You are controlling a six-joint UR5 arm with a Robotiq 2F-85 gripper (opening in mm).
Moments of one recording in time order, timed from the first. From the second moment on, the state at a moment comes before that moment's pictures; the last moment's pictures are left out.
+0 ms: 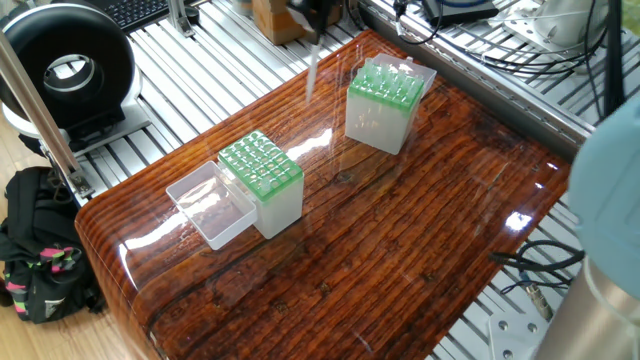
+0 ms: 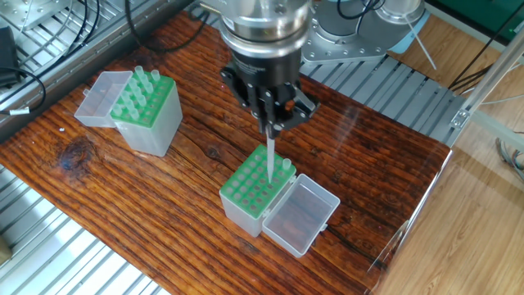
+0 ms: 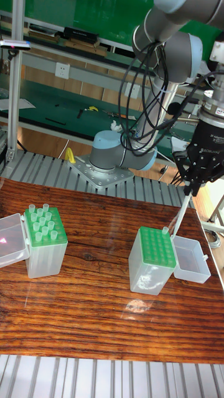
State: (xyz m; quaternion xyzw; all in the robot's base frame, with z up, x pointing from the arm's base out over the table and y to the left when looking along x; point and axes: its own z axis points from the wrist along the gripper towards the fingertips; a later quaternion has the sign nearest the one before) arm 0.544 0.173 0.304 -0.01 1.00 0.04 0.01
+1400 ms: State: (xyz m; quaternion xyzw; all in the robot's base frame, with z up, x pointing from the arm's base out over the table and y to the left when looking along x) arm 0.522 0.175 0.275 -0.02 1.00 0.02 0.00
